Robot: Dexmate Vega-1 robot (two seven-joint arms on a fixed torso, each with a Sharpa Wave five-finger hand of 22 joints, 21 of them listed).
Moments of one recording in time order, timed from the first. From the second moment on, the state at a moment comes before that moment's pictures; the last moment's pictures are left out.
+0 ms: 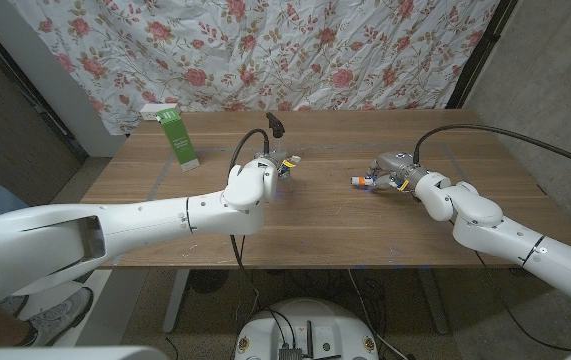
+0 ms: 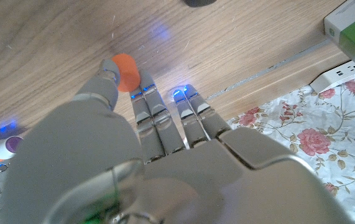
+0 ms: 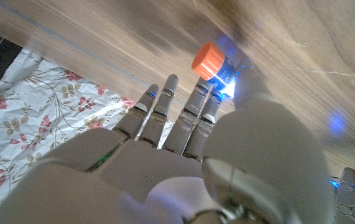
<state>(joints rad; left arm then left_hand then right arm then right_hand) 0.22 0.69 1.40 -2.06 0.61 1.20 -0.32 0.92 0.01 0.41 -0.16 0.18 0.93 -0.05 0.18 0.19 0.99 -0.18 0.18 0.18 0.48 -0.05 0.17 0.16 0.42 -0.04 0.19 0.17 -0.85 -0.95 -0.65 -1.86 -0.68 -0.33 0.09 1.02 0.04 0.28 -0.15 0.18 0.96 -0.19 0.35 0.19 1.06 -0.21 0.20 0.21 0.51 -0.05 0.46 0.27 0.41 -0.02 0.19 0.16</state>
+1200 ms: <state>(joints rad) 0.21 0.64 1.50 -1.98 0.77 1.25 -0.41 0.91 0.01 0.40 -0.16 0.18 0.92 -0.07 0.18 0.19 0.96 -0.20 0.18 0.18 0.47 -0.04 0.17 0.16 0.42 -0.04 0.19 0.17 -0.83 -0.93 -0.68 -1.82 -0.65 -0.33 0.08 0.98 -0.01 0.27 -0.15 0.19 0.89 -0.22 0.29 0.19 0.92 -0.21 0.18 0.21 0.46 -0.05 0.42 0.28 0.41 -0.01 0.19 0.16</state>
